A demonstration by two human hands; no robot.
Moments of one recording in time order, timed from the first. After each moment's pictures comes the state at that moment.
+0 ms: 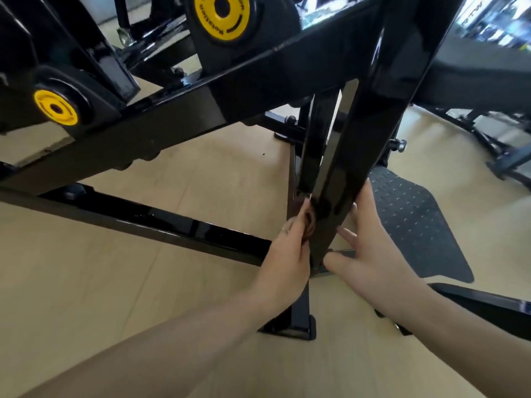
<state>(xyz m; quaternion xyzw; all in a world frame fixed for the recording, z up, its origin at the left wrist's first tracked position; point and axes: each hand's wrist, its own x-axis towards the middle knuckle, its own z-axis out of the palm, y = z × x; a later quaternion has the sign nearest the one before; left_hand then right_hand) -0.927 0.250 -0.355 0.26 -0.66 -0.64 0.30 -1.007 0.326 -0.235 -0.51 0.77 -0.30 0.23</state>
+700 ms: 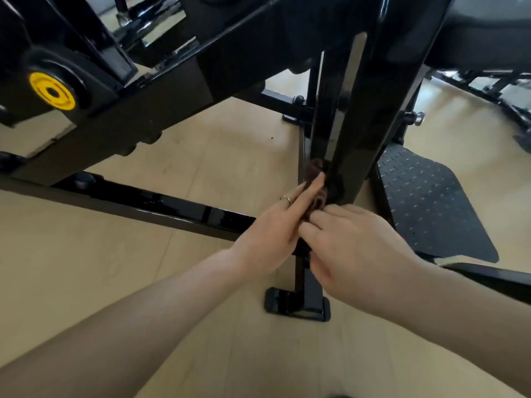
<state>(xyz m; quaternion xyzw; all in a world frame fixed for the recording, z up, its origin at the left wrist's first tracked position) -0.905 0.209 -0.368 0.13 -0.86 -0.39 0.30 -0.980 0.318 -0.232 -0.71 0.68 0.20 -0.01</state>
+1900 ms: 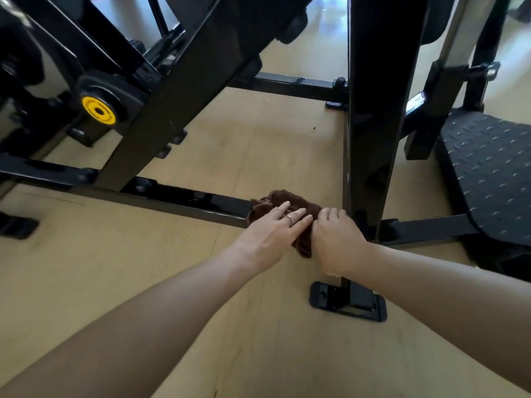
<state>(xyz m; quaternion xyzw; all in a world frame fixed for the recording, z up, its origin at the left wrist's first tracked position) -0.878 0.187 -0.441 0.21 -0.98 -0.02 0.00 -1.022 0.274 -0.393 -0.65 0.68 0.33 -0.04</state>
